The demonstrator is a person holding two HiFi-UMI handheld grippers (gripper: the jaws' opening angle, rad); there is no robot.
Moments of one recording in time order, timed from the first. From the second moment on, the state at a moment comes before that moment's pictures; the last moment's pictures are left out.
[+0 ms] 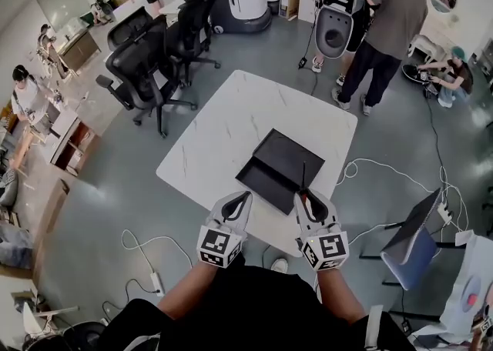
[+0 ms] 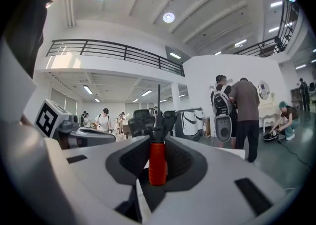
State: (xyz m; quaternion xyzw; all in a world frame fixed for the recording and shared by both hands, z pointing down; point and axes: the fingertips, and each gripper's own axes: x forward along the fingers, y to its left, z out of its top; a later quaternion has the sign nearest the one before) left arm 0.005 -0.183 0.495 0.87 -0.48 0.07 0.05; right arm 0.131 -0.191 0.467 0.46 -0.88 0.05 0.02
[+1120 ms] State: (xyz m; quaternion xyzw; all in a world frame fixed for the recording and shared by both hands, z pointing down) left arm -0.061 -0.282 0.535 0.89 -0.43 0.08 0.09; right arm 0.059 -0.257 0.592 0.43 -0.85 0.05 0.29
